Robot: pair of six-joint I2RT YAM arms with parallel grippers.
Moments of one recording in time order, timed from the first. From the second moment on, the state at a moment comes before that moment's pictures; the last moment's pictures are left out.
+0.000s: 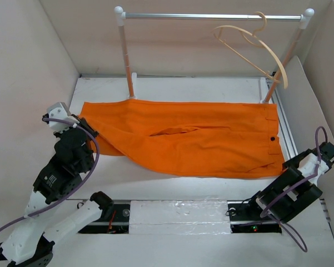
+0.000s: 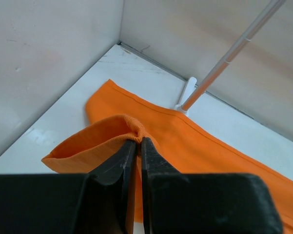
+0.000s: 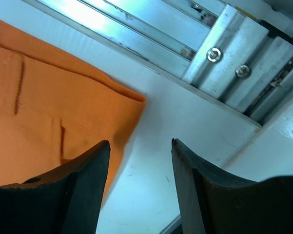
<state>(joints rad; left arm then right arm) -0.65 0.64 1.14 -0.69 -0.99 -0.46 -0.95 1.20 0.70 -0.68 -0.04 0.19</state>
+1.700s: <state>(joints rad) -0.26 1.12 1.11 -0.53 -1.01 -0.41 -0.63 1.37 1.19 -0.70 0.14 0.09</state>
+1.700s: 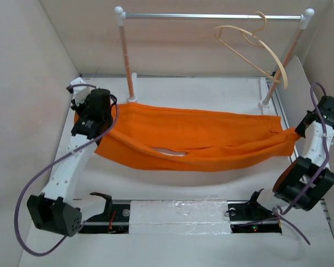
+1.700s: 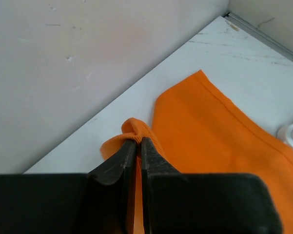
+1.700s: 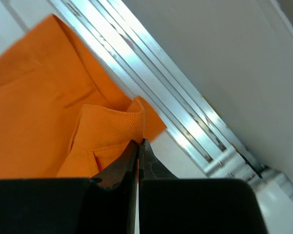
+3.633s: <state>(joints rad) -0.10 2.07 1.59 -0.52 -0.46 -0.55 0.26 1.66 1.16 -0.30 -0.41 -0.14</state>
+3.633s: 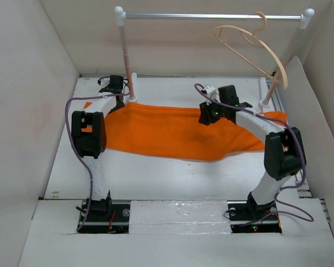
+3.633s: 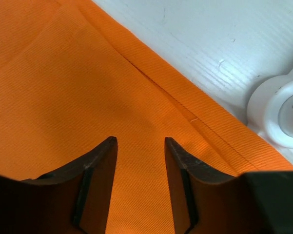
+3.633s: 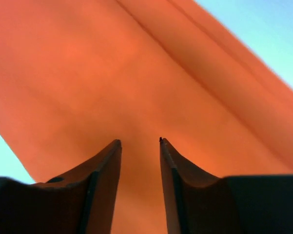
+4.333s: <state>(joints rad) -0.09 2.11 1.63 -0.53 -0.46 -0.54 0.35 2.24 1.76 -0.51 -0.45 -0.31</state>
